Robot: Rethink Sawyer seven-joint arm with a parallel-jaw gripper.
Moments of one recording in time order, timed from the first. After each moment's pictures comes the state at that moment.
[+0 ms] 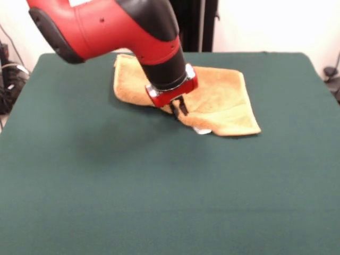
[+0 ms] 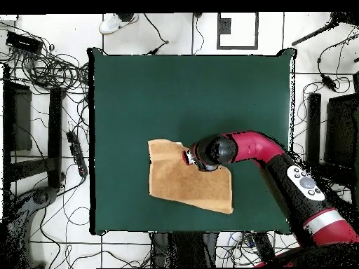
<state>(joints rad) -0.79 -0.33 0.72 1.63 -0.73 0.82 1.57</state>
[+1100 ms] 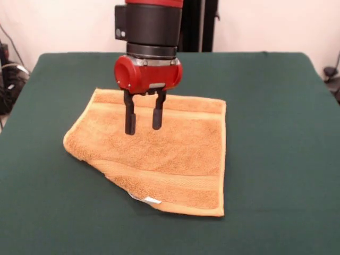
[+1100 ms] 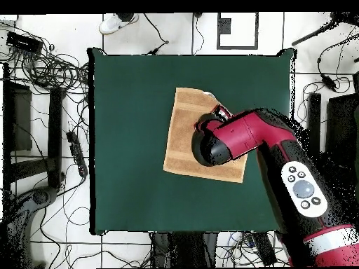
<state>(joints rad) -0.61 -0.66 0.63 1.60 -1.05 0.50 1.57</state>
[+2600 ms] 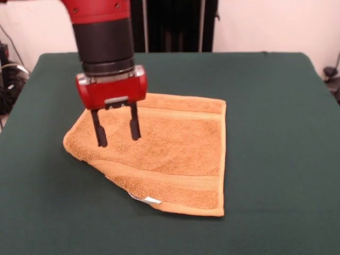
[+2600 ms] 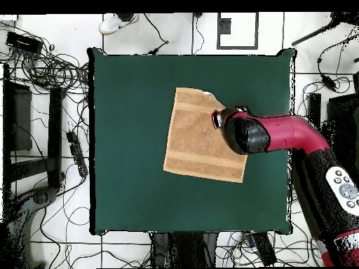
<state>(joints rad) -0.82 -0.50 0.70 1.53 -0.73 0.55 1.57</state>
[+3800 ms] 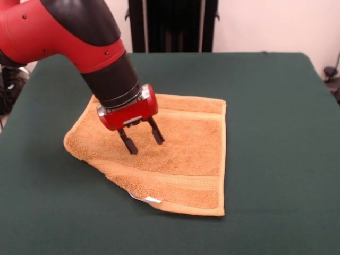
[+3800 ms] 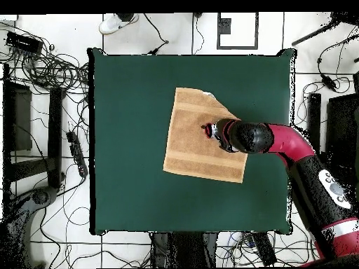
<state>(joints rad) -0.94 -0.26 0.81 1.50 -0.64 0.72 1.56</state>
